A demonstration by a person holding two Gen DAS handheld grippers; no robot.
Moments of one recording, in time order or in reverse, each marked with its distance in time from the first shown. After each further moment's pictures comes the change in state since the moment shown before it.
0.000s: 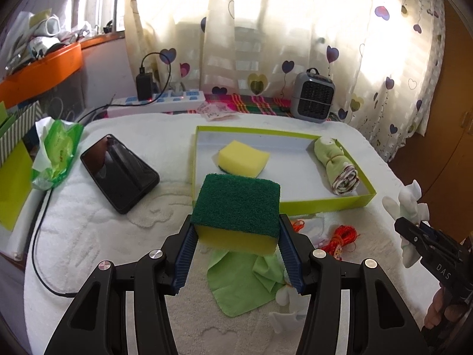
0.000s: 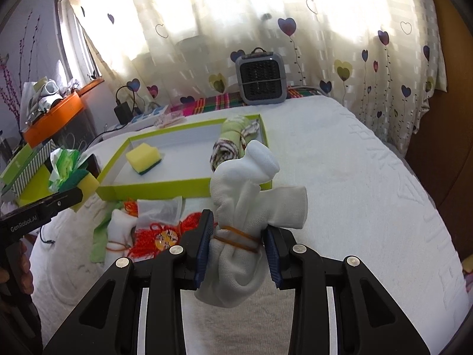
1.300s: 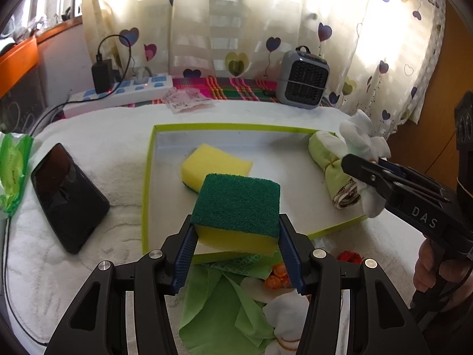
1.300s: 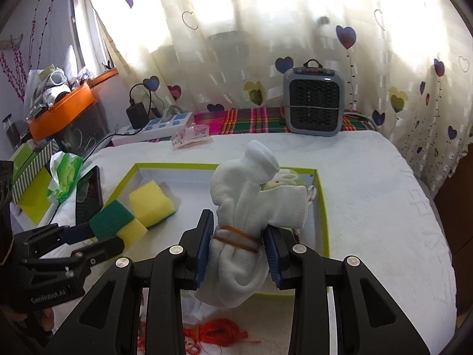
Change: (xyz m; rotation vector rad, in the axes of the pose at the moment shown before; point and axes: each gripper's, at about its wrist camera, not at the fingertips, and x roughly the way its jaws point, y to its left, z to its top) left arm 0.074 -0.016 0.034 0.039 0.112 -0.091; right arm 0.084 0.038 0.077 -0.133 0.051 0.098
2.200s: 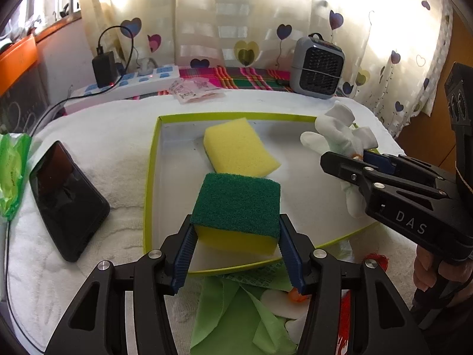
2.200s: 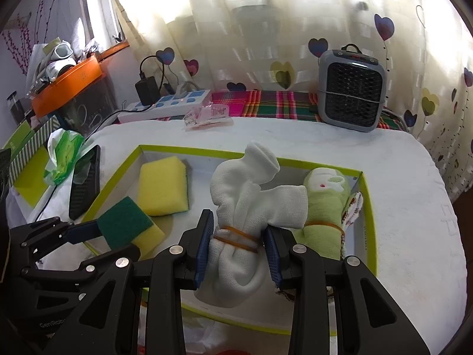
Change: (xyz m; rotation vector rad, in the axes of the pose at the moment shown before) left arm 0.024 0.007 0.002 0.009 0.031 0.058; right arm 0.044 0.019 0.003 -0.084 0.075 0.047
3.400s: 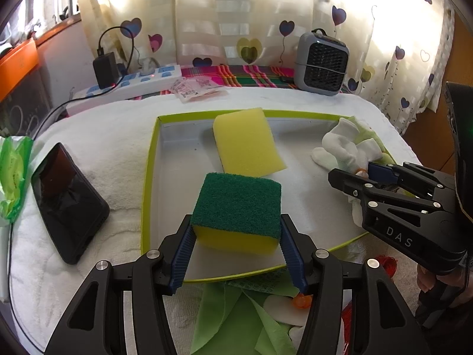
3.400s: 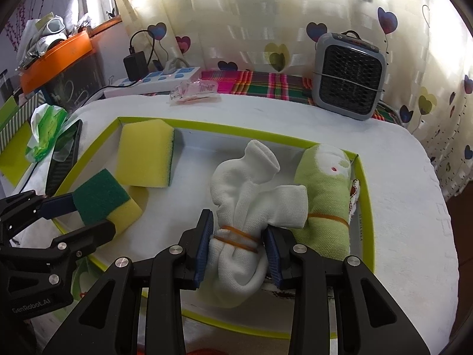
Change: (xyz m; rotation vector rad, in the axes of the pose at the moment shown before) left arm 0.006 -0.002 0.002 0.011 0.004 0.029; right arm 0.016 -0.007 -0.012 -0.044 0.066 -0.077
